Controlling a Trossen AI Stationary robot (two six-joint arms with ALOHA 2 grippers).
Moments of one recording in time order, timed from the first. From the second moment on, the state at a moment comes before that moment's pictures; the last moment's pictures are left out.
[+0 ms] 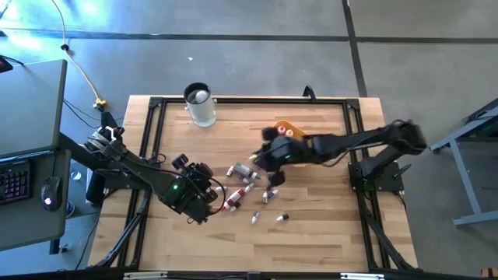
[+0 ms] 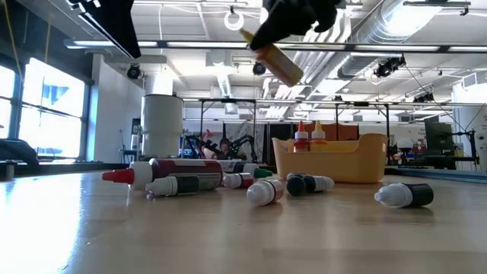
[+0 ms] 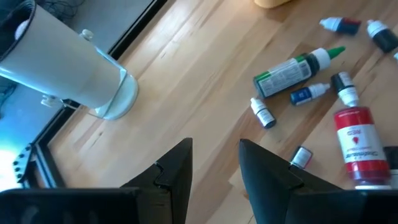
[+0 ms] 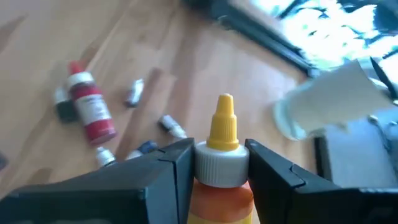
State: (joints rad) left arm -0.56 1.56 1.33 -1.38 -0.83 -1.21; right arm 0.07 1.52 1.19 -0.26 0.20 -0.40
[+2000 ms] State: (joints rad) left arm -0.56 1.56 1.33 -1.28 -0.95 -1.20; right arm -0.21 1.69 0.45 1.04 0.41 -0.09
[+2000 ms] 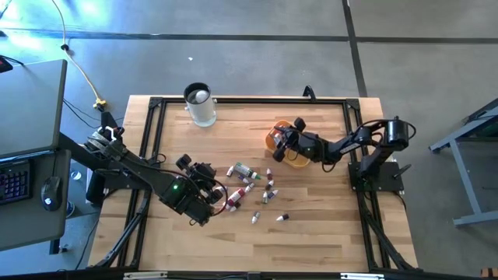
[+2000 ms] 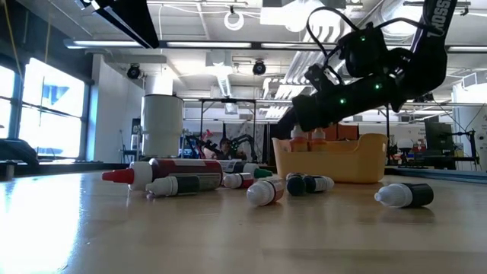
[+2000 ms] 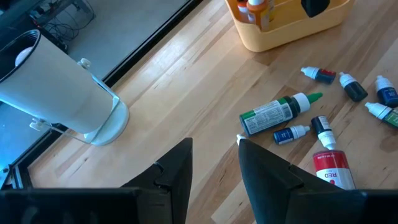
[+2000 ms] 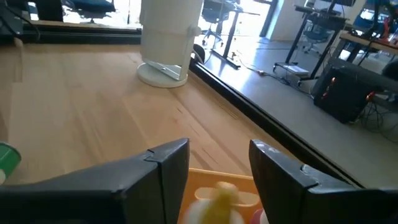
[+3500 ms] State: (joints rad) left arm -0.89 1.81 1.15 -0.55 -1.14 -1.15; right arm 0.13 1.36 0.45 0.70 0.10 -0.18
